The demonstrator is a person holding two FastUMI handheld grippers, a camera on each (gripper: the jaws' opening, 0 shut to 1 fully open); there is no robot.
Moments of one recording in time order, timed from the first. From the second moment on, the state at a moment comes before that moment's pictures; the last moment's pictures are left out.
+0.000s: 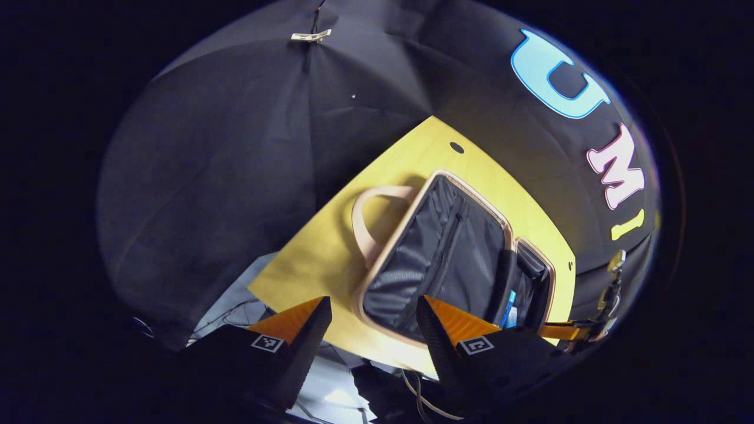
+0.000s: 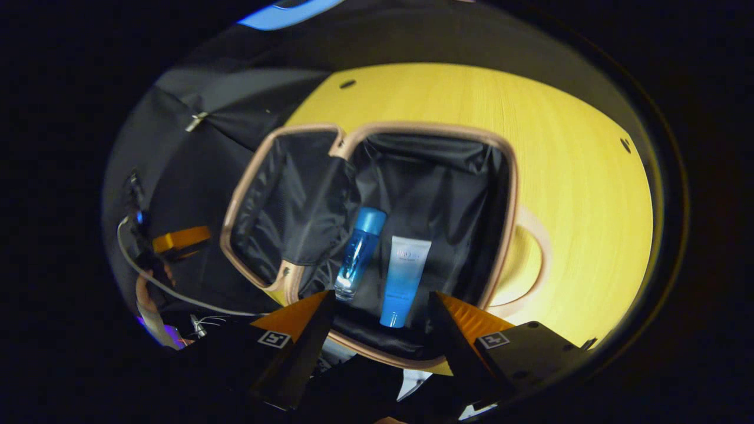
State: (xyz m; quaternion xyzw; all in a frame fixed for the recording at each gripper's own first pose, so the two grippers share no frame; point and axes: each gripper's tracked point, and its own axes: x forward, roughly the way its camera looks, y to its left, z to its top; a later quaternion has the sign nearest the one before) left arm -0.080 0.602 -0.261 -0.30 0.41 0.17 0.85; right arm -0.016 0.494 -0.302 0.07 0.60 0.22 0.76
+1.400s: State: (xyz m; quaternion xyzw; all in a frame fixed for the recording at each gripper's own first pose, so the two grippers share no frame) left arm 0.030 0.639 -0.278 -0.20 0.46 0.14 0.85; right arm -0.022 0.418 -0.204 0.12 0.45 0.16 0.87
